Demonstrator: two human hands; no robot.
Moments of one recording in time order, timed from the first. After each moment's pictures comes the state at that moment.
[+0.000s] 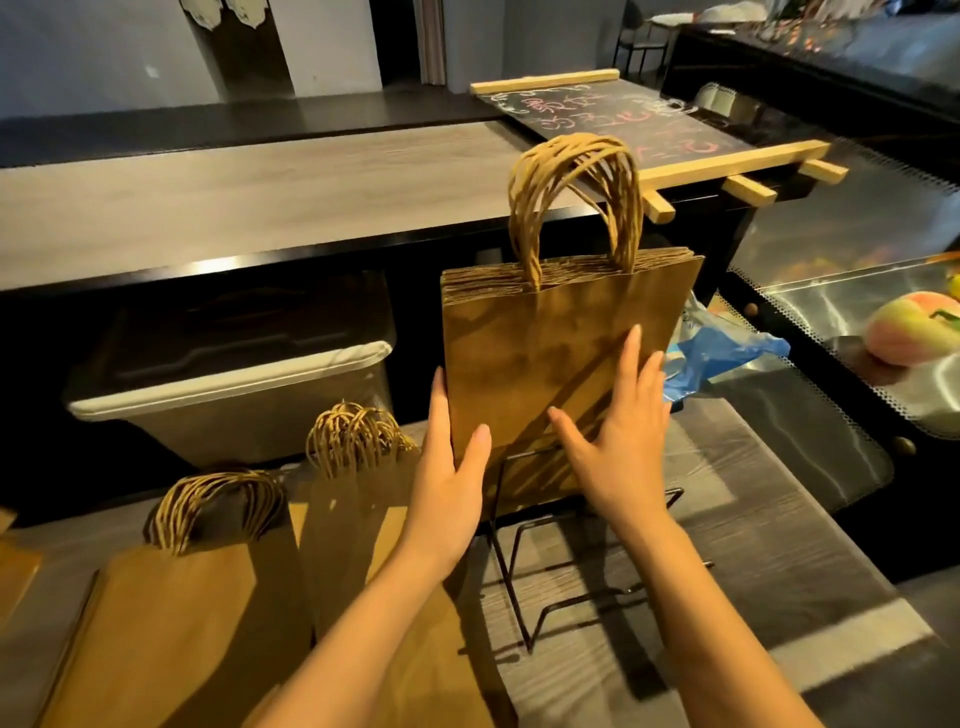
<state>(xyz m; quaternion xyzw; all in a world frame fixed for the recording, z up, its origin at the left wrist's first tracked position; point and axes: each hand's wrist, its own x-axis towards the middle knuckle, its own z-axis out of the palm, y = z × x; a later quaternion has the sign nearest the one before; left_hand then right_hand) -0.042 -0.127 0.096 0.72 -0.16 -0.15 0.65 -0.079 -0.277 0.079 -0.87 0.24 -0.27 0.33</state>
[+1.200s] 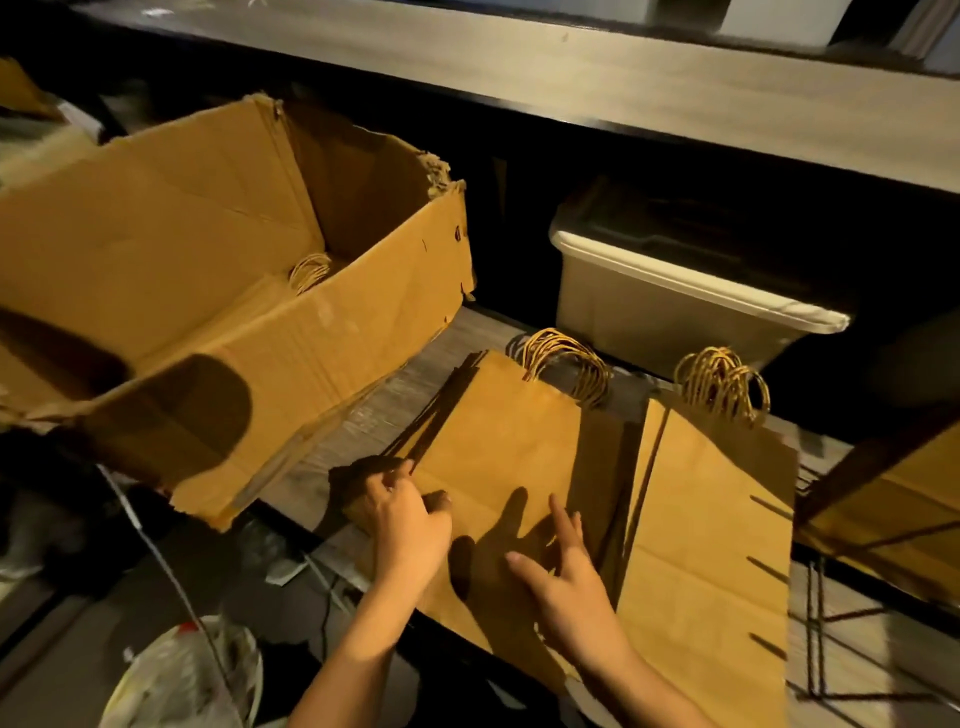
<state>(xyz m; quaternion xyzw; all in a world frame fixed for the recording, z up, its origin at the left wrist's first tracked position) -0.132 0.156 -0.004 0.84 0.39 -0.02 0.37 -0.133 -0.003 0.015 -0.78 0.03 0.31 0.55</state>
